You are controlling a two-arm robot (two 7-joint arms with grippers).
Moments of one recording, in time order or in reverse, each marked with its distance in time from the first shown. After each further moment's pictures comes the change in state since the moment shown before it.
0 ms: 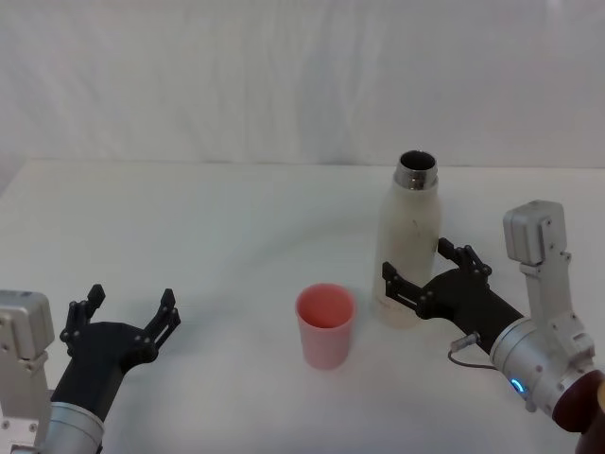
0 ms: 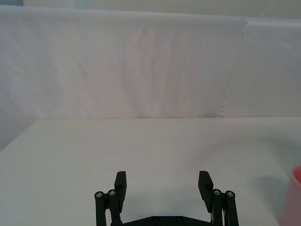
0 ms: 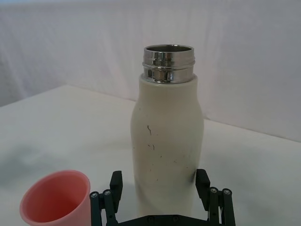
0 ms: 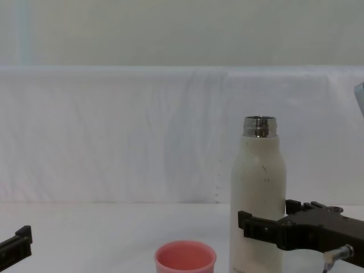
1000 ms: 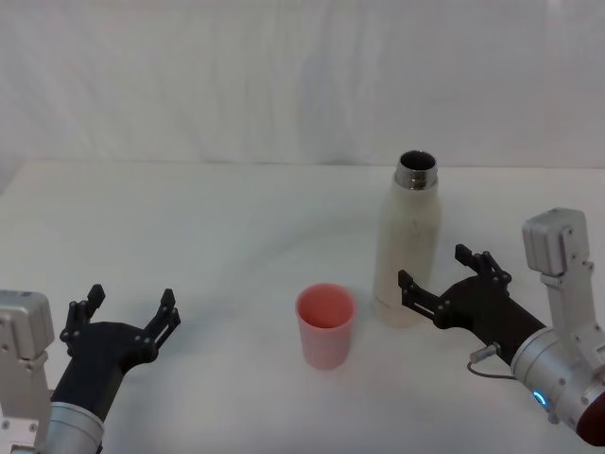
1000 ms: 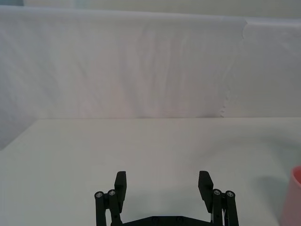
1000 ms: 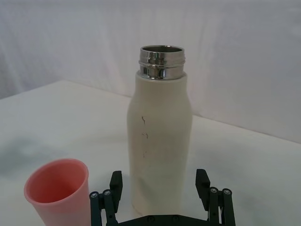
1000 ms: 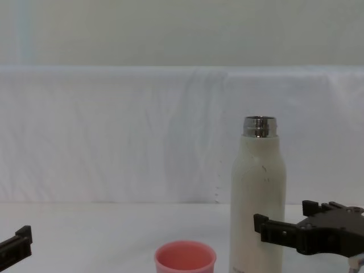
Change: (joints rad) left arm 0.000 0.000 0.000 0.000 0.000 0.000 0.000; right arm -0.062 0.022 0.037 -0.080 -0.027 0.023 0.012
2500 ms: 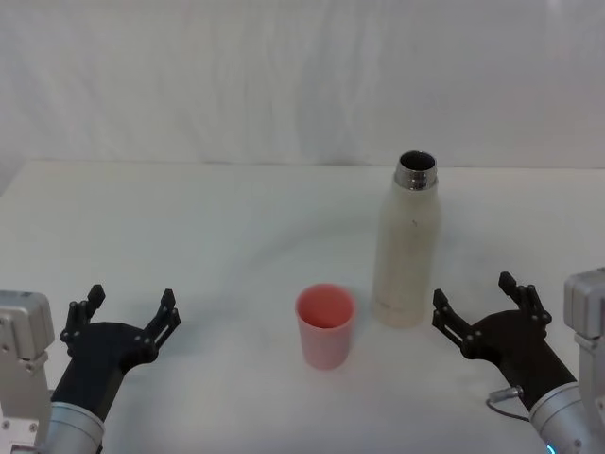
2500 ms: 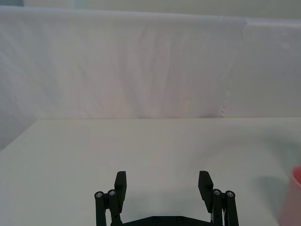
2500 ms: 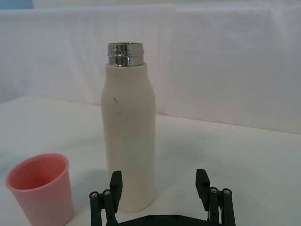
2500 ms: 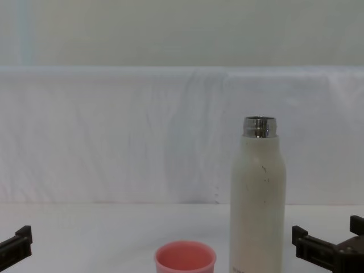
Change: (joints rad) left arm 0.000 0.000 0.000 0.000 0.000 0.000 0.000; right arm -0.193 -0.071 0.045 -0.079 -0.064 -0.153 -0.158
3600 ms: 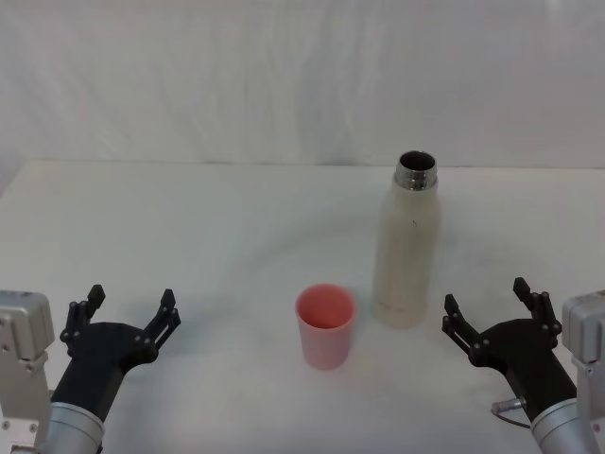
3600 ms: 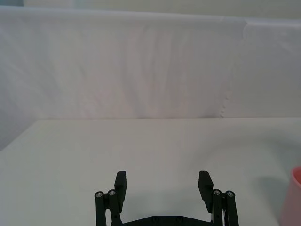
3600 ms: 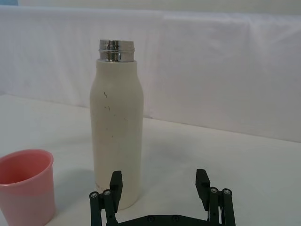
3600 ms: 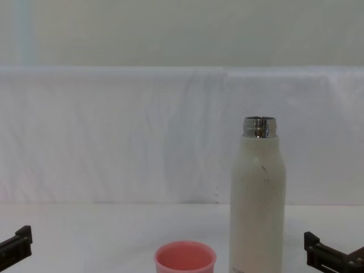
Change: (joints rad) left arm 0.000 0.000 0.000 0.000 0.000 0.000 0.000; right arm -0.018 0.029 -0.043 0.028 -0.043 -0.097 -0.121
